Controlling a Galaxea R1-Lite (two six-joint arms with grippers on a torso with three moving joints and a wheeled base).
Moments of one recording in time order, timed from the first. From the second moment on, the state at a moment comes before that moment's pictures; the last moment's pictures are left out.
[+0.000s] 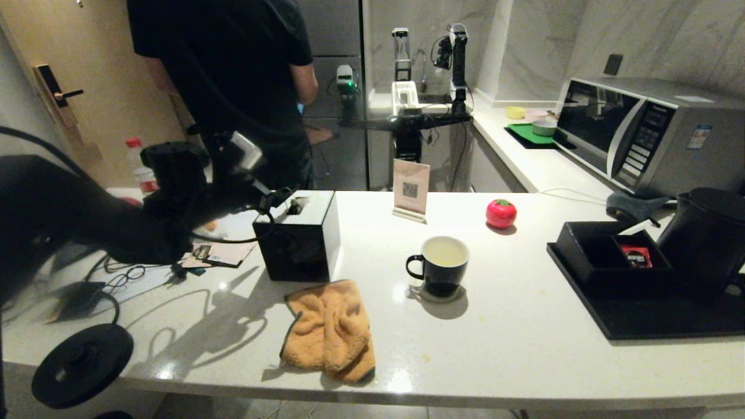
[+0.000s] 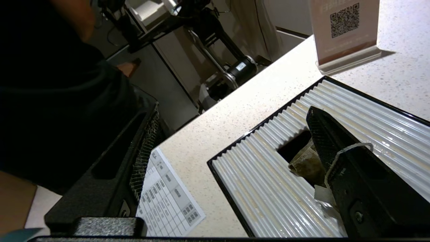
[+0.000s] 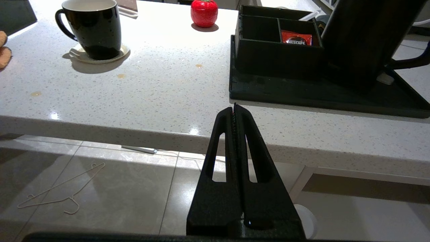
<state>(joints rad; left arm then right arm) -0.04 2.13 -1.19 -0.90 -0.44 0.42 0.00 0.00 0.00 0.00 0.01 -0.08</state>
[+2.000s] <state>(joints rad) 0.04 1.92 -1.21 -0.40 -0.60 0.82 0.00 0.00 0.00 0.00 0.01 -0.08</state>
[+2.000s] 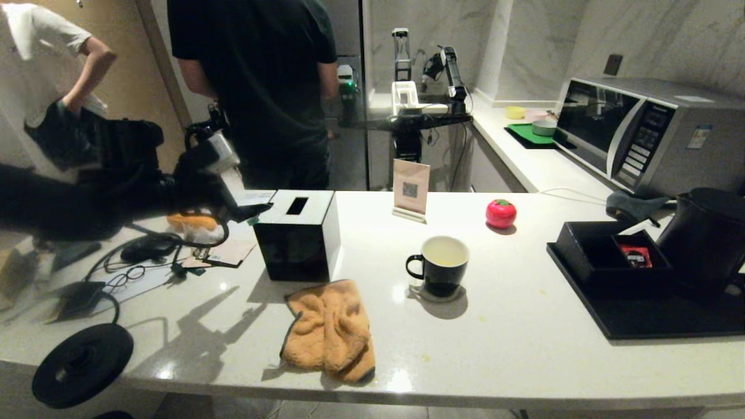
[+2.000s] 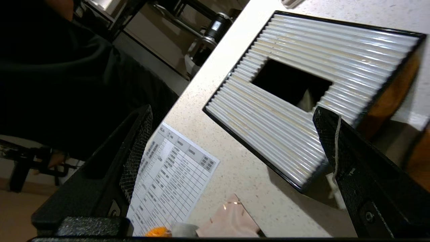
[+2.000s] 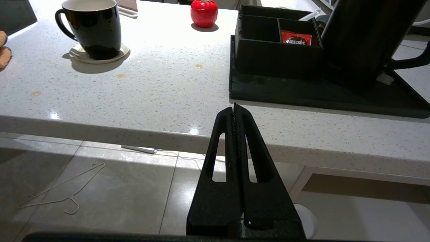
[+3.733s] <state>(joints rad) 0.04 1.60 -1.07 -0.29 -0.64 0.51 0.00 0.00 0.00 0.00 0.01 -0.08</state>
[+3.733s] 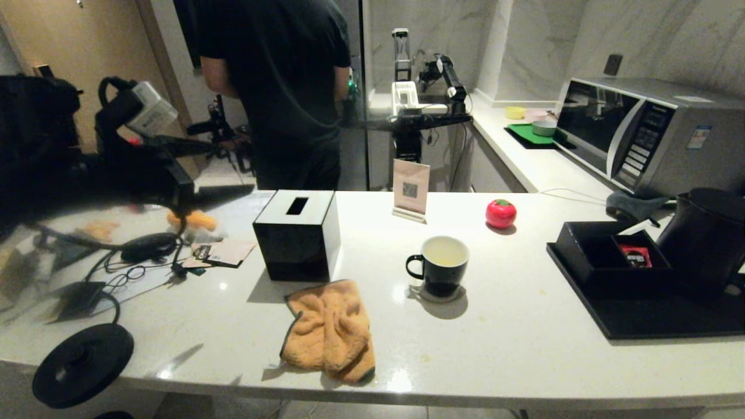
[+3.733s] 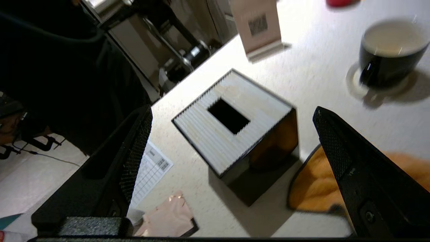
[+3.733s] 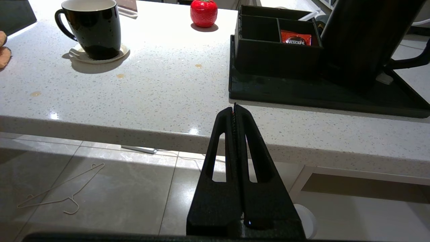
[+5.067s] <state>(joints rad) 0.00 1.26 -0.69 -0.52 -0.54 0.14 0.00 0.00 0.00 0.00 0.01 -0.08</state>
